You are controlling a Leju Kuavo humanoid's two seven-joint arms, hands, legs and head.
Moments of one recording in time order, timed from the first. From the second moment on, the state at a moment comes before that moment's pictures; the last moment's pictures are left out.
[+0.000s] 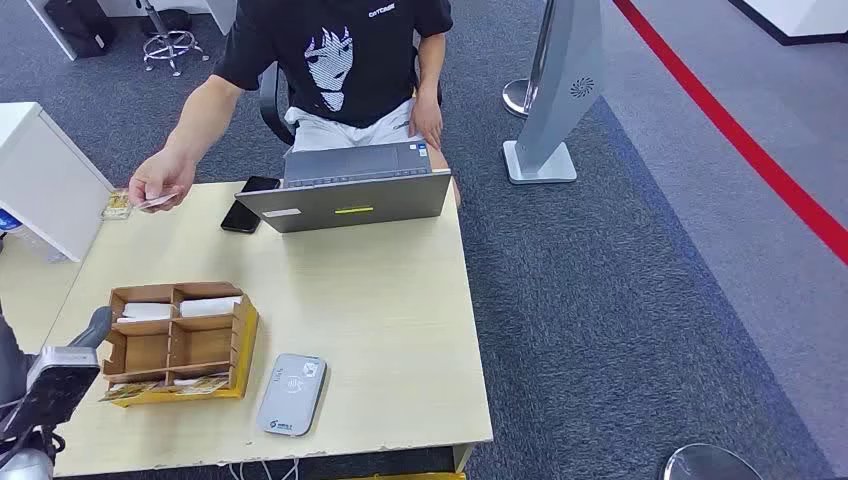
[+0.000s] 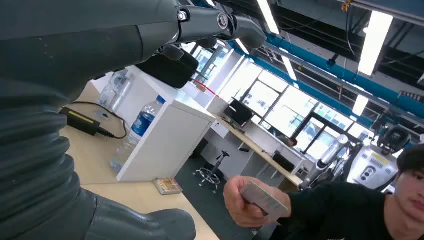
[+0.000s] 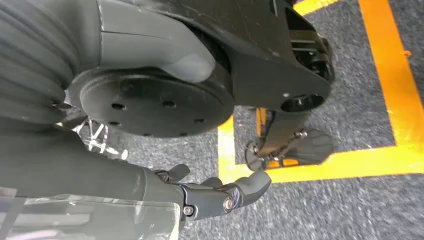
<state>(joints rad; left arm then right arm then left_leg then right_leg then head) -0.09 0.14 0.12 -1.61 -0.50 0.22 -0.43 -0.04 0.12 0.25 -0.18 -0.40 -0.12 -0.01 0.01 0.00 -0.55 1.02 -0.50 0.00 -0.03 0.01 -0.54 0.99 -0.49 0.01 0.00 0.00</state>
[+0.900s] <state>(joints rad) -0.57 0.38 -0.26 -1.07 -1.01 0.30 -0.26 -0.05 0.10 0.31 -0.17 -0.36 -0.09 0.02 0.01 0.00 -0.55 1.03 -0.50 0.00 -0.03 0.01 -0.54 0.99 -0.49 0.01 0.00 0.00</state>
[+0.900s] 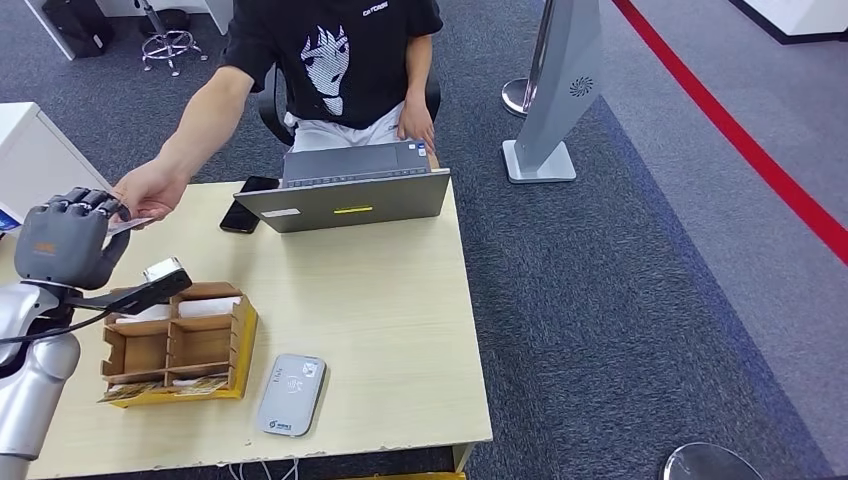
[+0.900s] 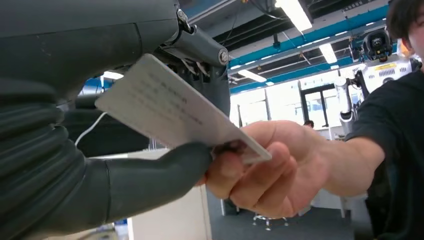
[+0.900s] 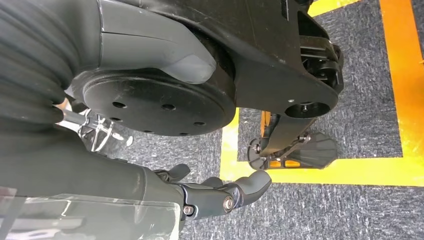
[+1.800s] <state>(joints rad) -0.26 0.43 -0.36 -1.34 -1.16 0.55 -0.21 -0.05 0.10 0.32 -0.17 -0.37 -0.10 0.03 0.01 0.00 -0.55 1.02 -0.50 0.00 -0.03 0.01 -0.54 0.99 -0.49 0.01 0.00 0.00</state>
